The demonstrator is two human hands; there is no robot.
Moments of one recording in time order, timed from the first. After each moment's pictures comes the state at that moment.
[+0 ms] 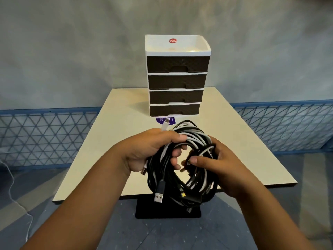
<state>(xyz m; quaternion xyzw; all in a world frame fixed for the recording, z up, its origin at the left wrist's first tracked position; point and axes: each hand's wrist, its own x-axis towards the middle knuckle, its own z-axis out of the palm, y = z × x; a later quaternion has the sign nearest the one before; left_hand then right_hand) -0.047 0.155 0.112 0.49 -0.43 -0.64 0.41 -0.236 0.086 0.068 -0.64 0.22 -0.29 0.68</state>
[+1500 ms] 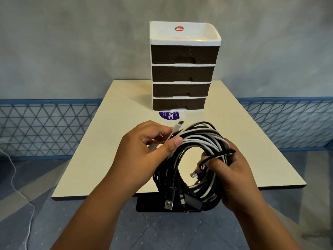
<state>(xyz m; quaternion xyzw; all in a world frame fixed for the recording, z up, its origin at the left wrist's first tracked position) -0.049 0.186 0.087 0.62 -0.53 -0.16 0.56 -0.223 0.102 0.048 -0.56 0.26 -0.44 0.66</state>
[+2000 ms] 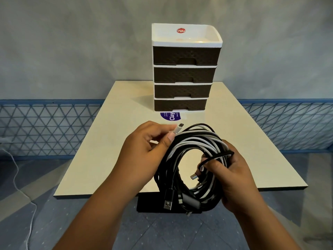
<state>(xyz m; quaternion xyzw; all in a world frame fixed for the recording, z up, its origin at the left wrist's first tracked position) -0.049 0.184 0.084 0.64 -0.52 -0.16 0.54 -0.224 0.104 0.046 -0.57 0.27 -0.43 0.65</state>
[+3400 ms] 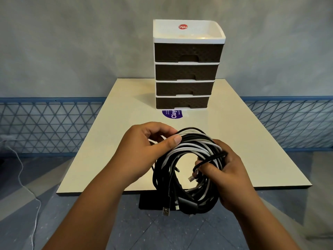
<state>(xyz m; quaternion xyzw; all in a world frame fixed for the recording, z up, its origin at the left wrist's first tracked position) -0.040 0.180 0.087 0.64 -0.49 -0.25 0.54 -0.219 0.103 0.042 -0.62 0.26 -0.40 0.62</state>
